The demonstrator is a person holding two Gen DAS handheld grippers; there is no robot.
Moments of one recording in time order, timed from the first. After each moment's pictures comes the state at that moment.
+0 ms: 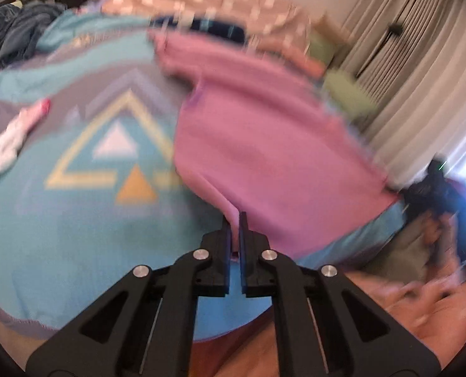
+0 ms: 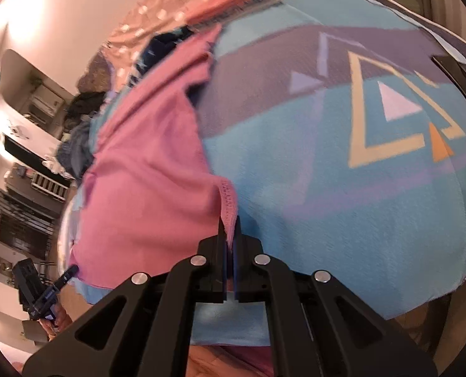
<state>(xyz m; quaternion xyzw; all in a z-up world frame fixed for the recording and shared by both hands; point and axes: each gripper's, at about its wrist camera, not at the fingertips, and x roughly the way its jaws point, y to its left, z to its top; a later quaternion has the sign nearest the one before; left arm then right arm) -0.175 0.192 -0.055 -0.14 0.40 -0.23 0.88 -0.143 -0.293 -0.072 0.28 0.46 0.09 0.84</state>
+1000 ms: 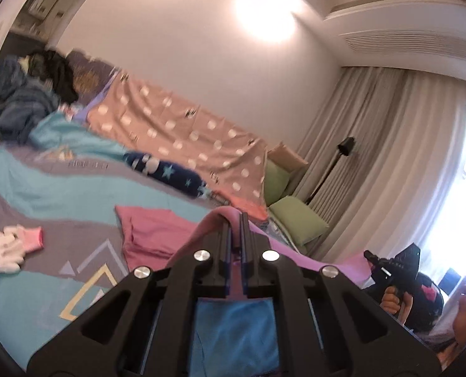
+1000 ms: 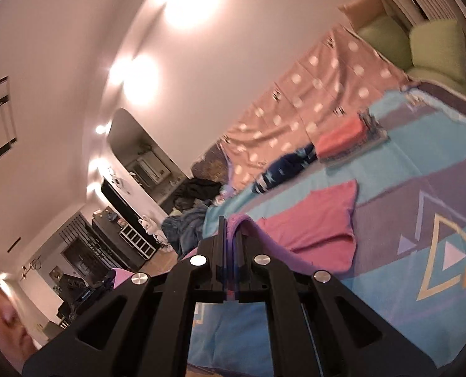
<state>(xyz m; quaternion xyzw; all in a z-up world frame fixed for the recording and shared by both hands) -0.193 0.225 0.095 -0.25 0.16 -0.24 0.92 -0.151 -0.309 0.069 0.34 0.19 0.24 0.89</state>
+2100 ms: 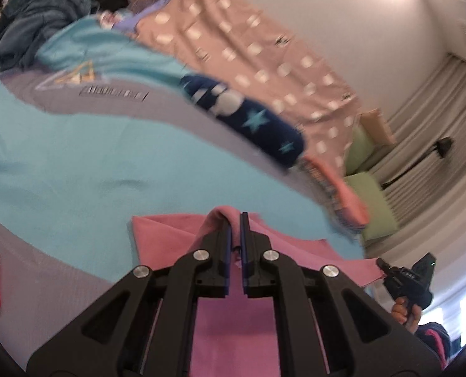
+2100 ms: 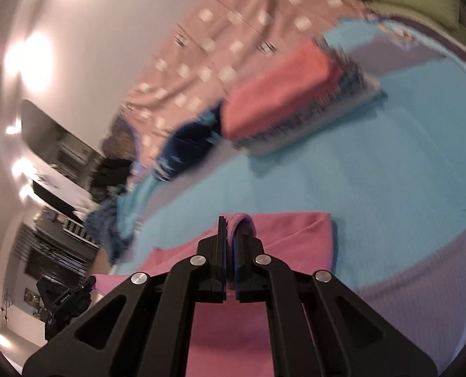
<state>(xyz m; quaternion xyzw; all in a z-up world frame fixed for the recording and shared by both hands) 0.155 0.210 -0.021 -0.28 0.37 -0.12 0.88 0.169 -0.309 -0.049 0.35 0.39 0.11 0.85</state>
